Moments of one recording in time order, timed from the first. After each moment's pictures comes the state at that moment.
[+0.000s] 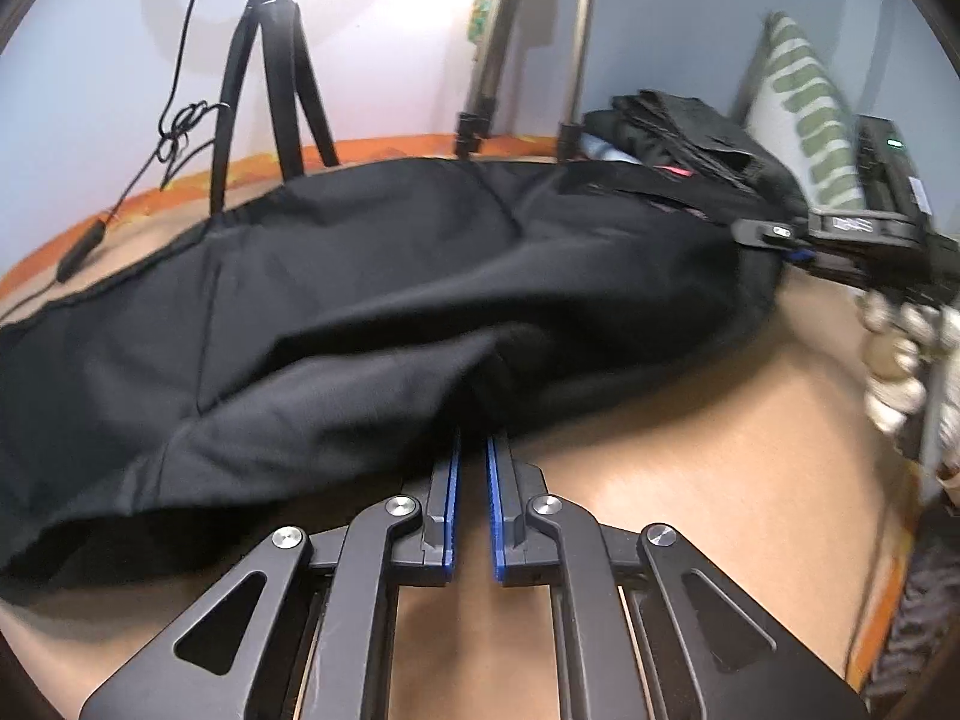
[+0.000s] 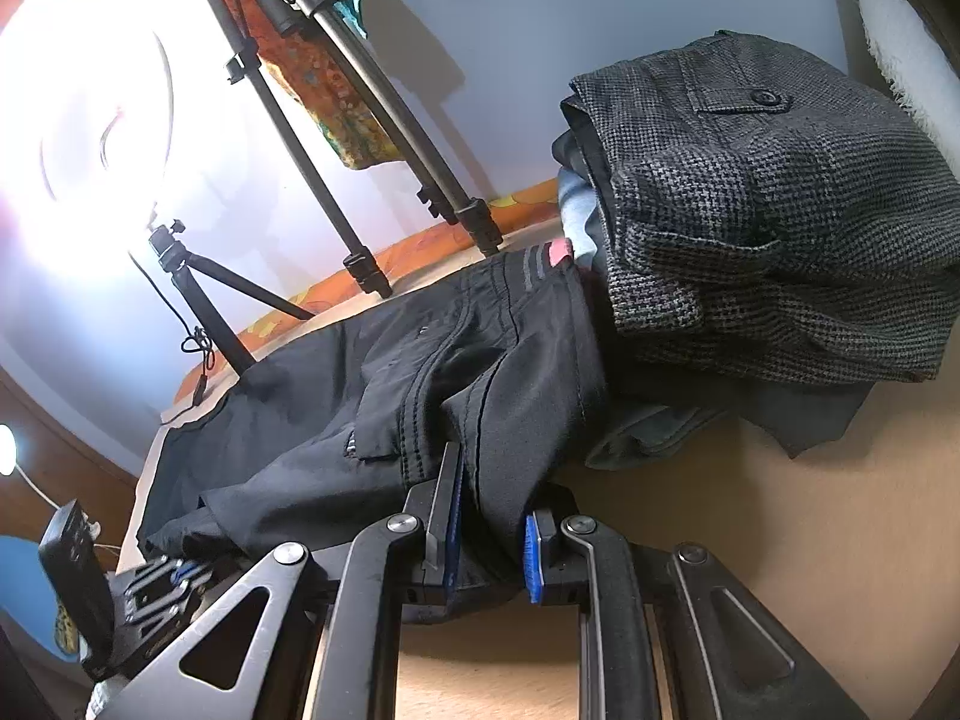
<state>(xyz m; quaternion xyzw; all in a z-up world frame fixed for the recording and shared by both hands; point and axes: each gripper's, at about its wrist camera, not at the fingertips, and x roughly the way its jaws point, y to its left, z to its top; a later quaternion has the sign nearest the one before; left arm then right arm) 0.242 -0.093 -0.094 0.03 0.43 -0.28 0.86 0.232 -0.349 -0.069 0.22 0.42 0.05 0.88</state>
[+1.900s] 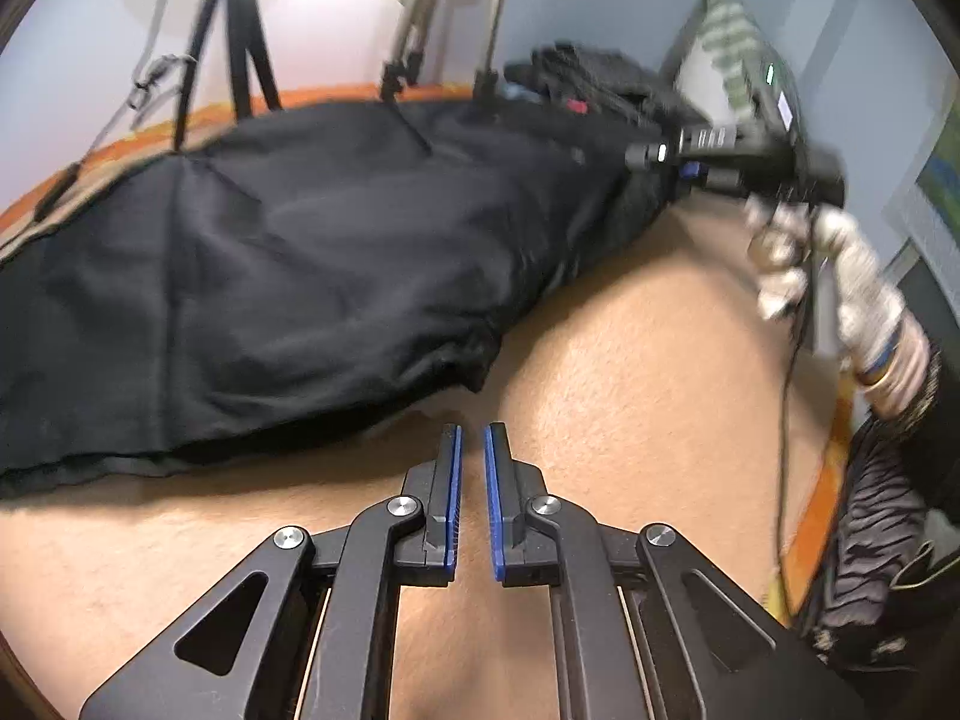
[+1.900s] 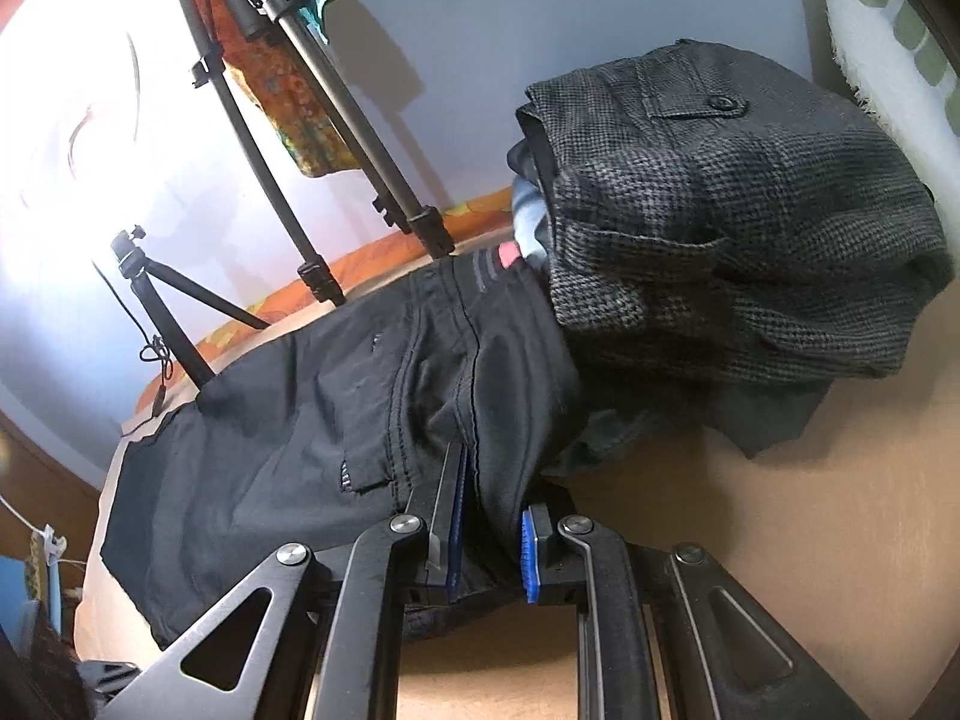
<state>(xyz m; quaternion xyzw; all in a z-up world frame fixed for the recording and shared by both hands) 0.179 -0.080 -0.081 0.02 0.46 -0.33 0.83 0.227 -0.353 -0.072 0.20 0.42 0.00 0.88</state>
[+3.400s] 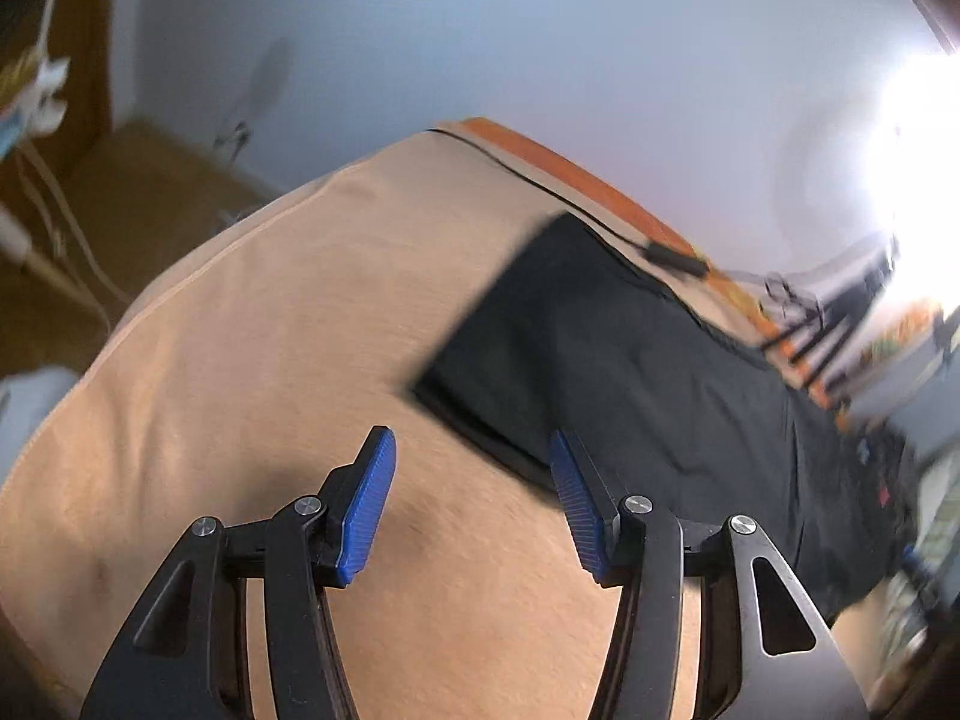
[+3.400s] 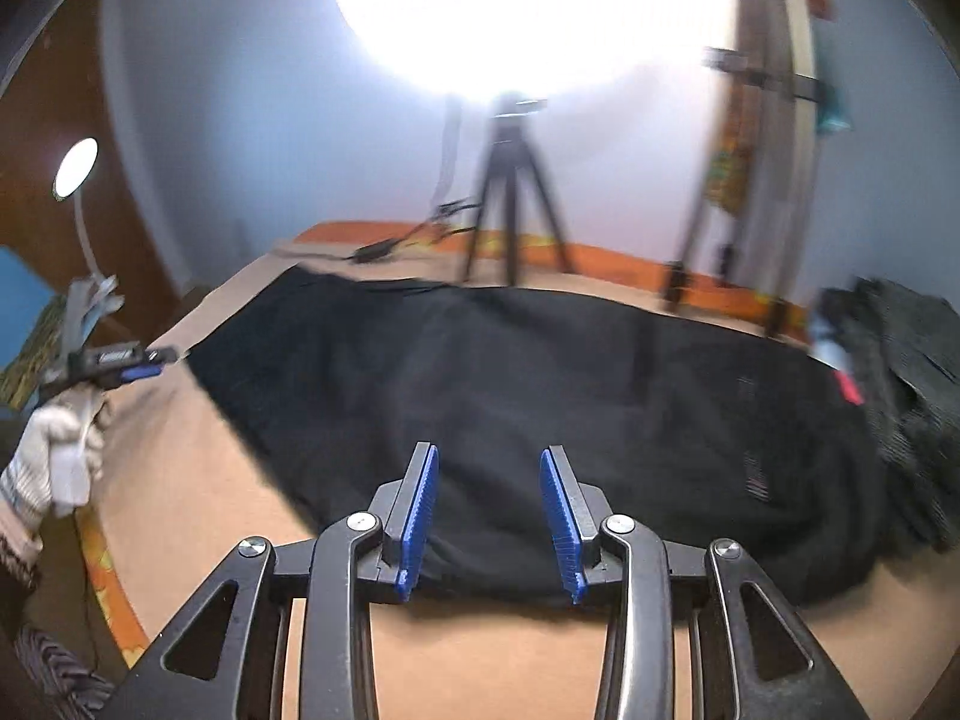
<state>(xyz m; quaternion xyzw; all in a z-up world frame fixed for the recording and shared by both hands) 0.217 0.262 -0.095 -0.26 0.42 0.07 0.87 0.191 -0.133 -0.014 -0.03 0.39 0.21 0.90</state>
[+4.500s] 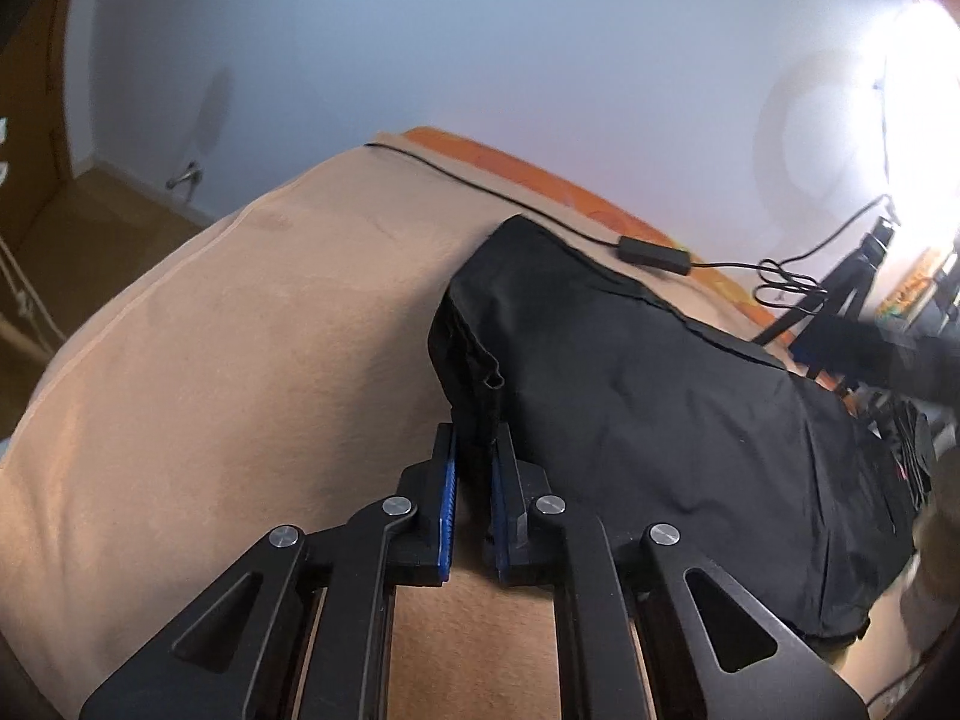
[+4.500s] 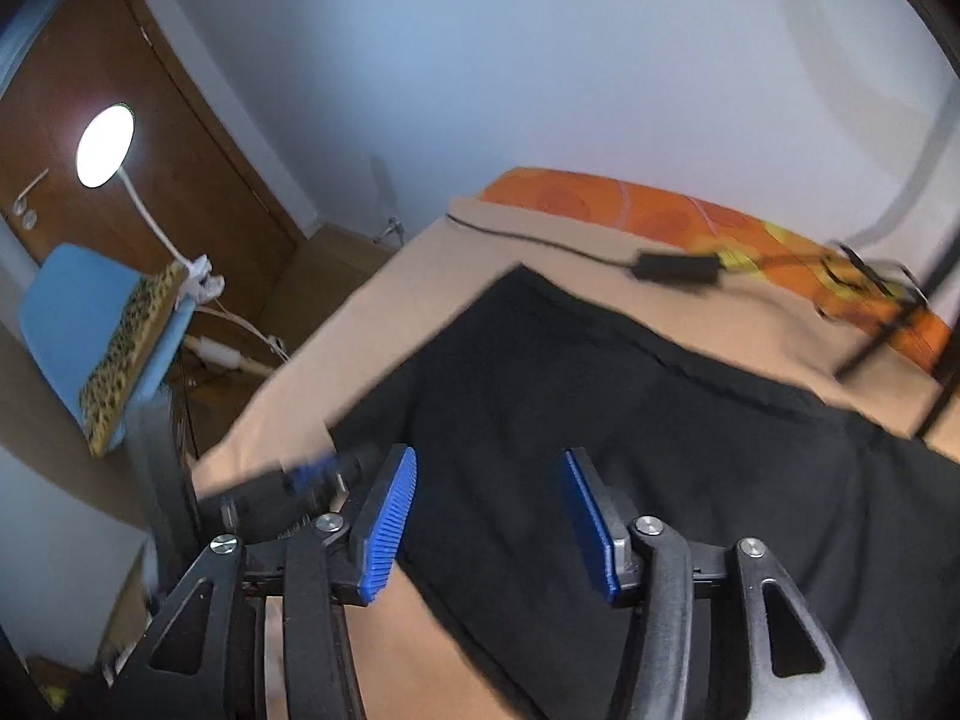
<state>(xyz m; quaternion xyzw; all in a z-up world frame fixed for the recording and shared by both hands) 0.247 0.230 -0.108 -0.20 0.39 0.03 0.90 0.318 0.128 -0.023 0.00 0.49 0.37 0.79</state>
